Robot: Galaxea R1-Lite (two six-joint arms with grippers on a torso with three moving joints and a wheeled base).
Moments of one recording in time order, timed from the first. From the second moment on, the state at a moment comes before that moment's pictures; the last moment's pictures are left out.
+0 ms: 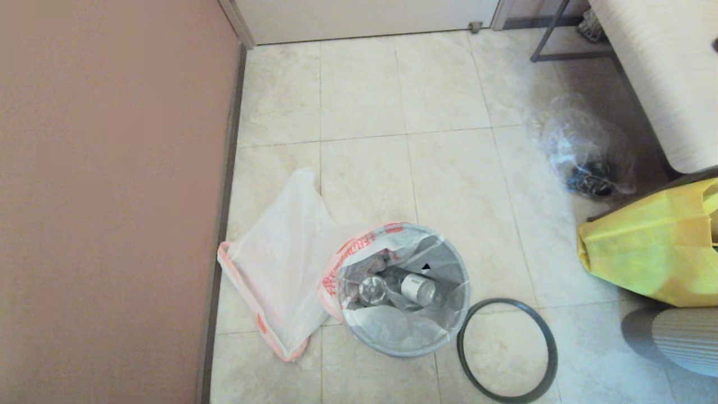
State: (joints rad) left arm -0.01 0.00 0.00 -0.02 -0.03 0.09; right arm 0.00 0.50 -0.54 0.42 0.01 -0.09
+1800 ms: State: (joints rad) left arm -0.01 0.00 0.00 -0.02 -0.03 0.09; right arm 0.01 0.00 -0.01 0.02 0.02 -0.02
